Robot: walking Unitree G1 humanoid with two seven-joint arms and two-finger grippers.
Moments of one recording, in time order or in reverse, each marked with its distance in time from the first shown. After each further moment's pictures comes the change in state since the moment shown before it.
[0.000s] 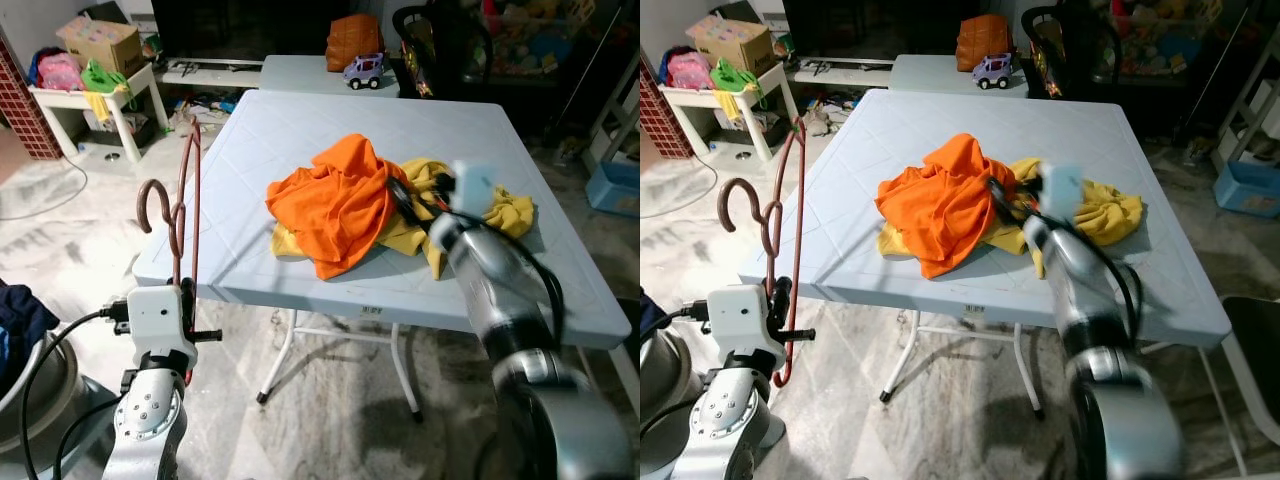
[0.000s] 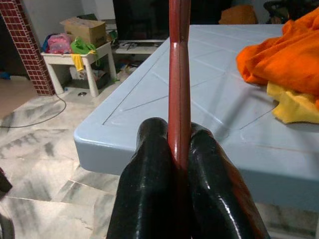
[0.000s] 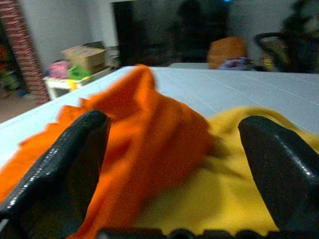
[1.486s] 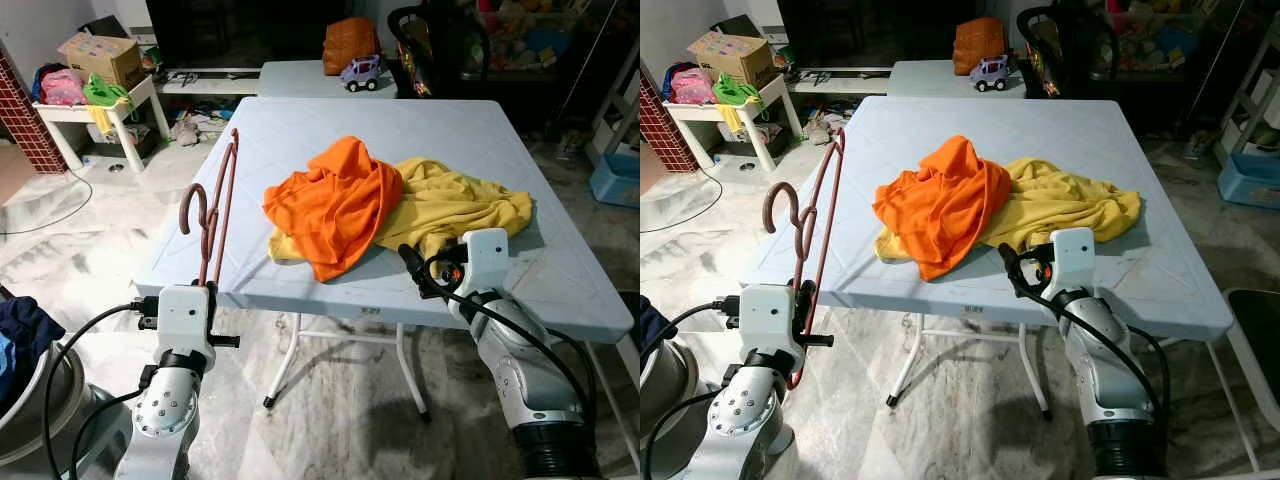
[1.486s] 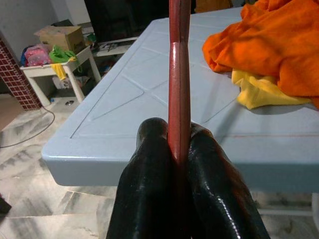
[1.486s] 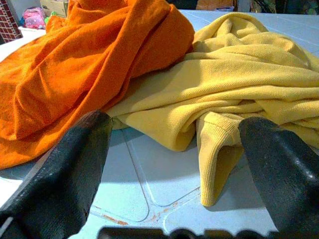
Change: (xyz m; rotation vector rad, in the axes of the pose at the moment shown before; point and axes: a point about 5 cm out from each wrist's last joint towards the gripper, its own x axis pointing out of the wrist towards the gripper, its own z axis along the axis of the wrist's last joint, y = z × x) left arm 0.000 -0.015 -0.003 0.093 0.035 -0.069; right arm -0.065 0.010 -0.028 -0.077 0.199 -0.019
